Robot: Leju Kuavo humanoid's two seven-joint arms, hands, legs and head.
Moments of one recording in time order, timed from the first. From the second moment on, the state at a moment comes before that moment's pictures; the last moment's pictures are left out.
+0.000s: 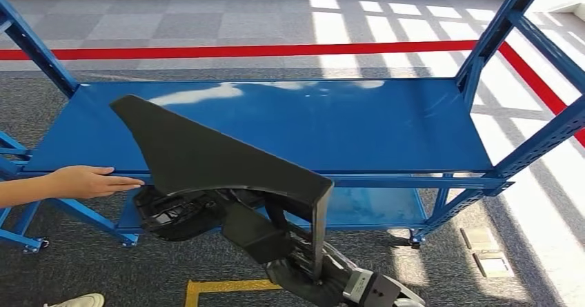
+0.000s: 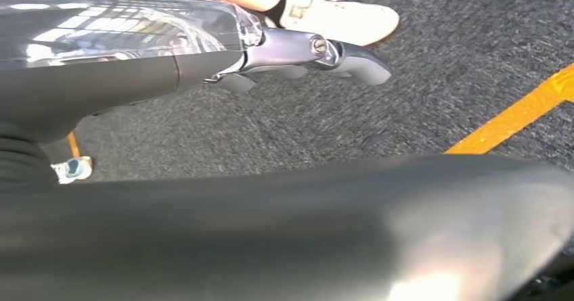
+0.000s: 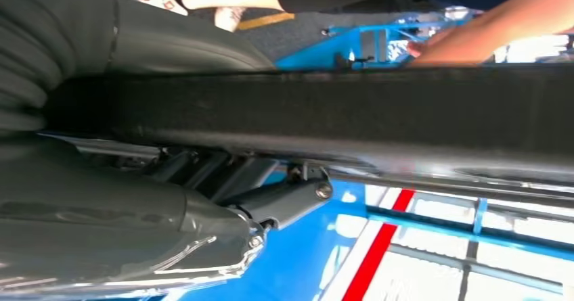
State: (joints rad) left arm -0.06 -0.20 0.69 -0.21 -1.50 0.36 -0.06; right arm -0.01 -0.20 0.76 -1.71 0.00 0.11 -0.43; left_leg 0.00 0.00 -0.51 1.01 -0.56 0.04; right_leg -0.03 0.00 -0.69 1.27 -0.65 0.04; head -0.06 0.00
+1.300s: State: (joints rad) left arm -0.06 -0.21 0.76 -0.21 -1.45 0.45 -0.09; right arm -0.04 -0.20 0.77 -1.68 -0.01 0.10 -0.44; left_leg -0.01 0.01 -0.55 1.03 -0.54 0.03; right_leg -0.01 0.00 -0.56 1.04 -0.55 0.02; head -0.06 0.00
